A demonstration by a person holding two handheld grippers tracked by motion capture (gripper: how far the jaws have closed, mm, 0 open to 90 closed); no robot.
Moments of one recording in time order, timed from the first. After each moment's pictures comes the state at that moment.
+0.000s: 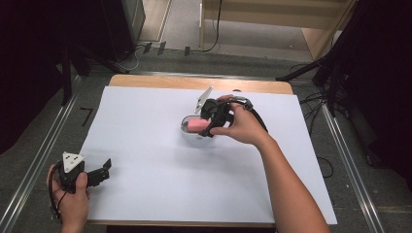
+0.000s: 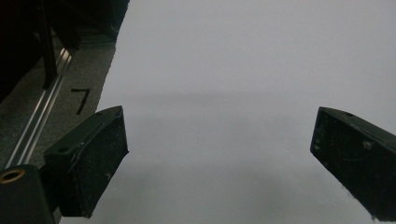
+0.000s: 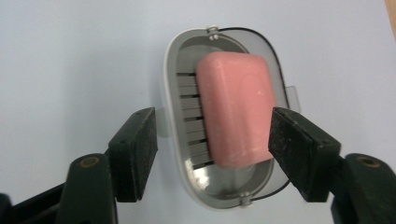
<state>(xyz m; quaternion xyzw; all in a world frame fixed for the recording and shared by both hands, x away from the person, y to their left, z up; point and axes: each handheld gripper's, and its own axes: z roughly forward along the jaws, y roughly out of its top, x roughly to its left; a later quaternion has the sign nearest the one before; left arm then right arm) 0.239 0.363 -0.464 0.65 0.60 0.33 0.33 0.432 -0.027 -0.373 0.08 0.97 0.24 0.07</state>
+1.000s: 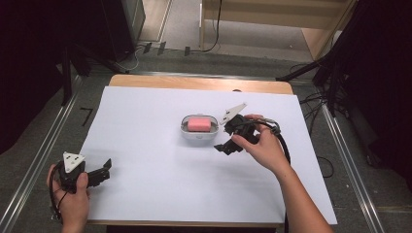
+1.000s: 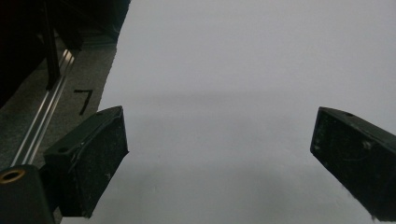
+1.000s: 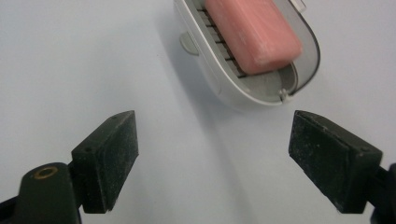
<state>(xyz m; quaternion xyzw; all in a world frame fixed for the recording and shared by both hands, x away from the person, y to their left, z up) 0.238 0.362 -0.464 0.65 0.60 0.33 0.33 0.383 -0.096 -0.392 0.21 0.93 0.30 0.07</state>
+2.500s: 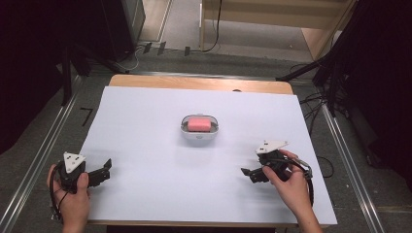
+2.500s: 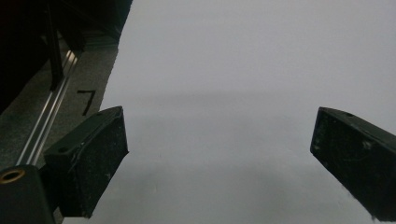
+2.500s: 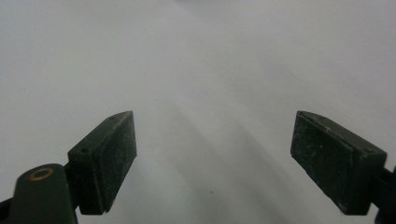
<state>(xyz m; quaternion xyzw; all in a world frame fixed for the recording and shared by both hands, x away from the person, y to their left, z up) 0.238 0.361 -0.464 0.65 0.60 0.34 0.32 0.310 -0.187 -0.452 0.33 0.87 0.34 0.11</state>
